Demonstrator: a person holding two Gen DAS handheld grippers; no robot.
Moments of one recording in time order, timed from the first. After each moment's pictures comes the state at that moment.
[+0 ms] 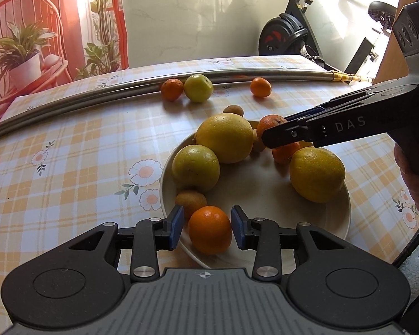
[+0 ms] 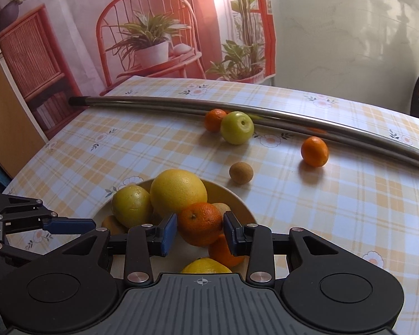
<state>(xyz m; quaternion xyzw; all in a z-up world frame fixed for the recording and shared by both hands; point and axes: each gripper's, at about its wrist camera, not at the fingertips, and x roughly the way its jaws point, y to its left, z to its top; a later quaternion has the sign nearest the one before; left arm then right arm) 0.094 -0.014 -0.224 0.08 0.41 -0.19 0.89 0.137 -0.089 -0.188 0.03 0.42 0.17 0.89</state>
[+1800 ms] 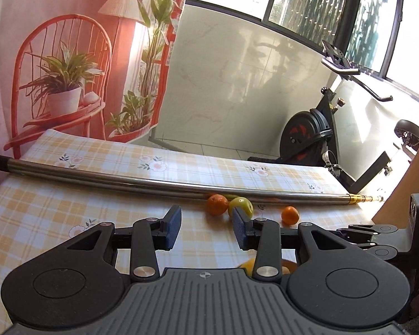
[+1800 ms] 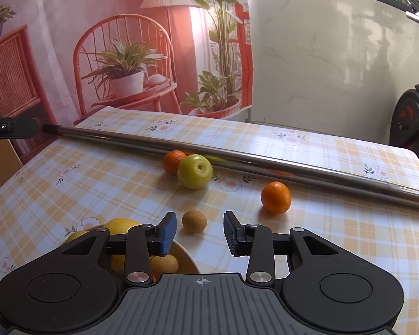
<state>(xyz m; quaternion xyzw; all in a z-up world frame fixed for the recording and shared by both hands) 0.159 0.045 -0.141 -0.07 0.29 -0.14 0.94 0.169 -0.115 -0.186 0.02 0.36 0.13 0.93</state>
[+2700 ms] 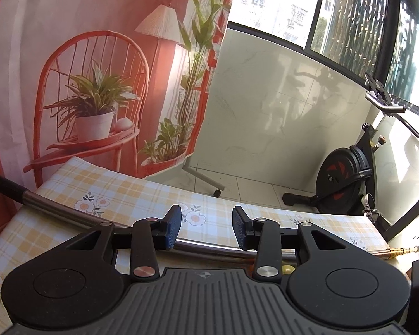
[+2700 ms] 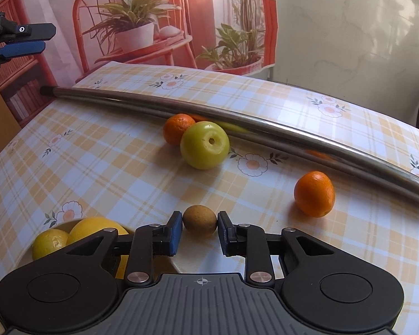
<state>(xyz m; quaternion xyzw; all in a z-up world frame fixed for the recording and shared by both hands) 0.224 0.054 -0.123 -0.09 0.26 -0.06 0.96 0.236 -0.098 -0.228 0.00 0.45 0.17 0.88</state>
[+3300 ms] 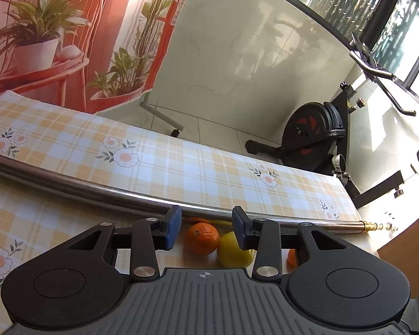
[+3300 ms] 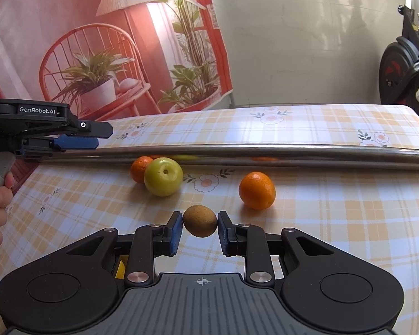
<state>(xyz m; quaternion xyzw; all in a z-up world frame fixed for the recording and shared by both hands) 0.287 0.010 -0.189 -0.14 0.38 -0.15 0.90 0.205 -0.152 -0.212 0.11 0.38 0.09 0.91</state>
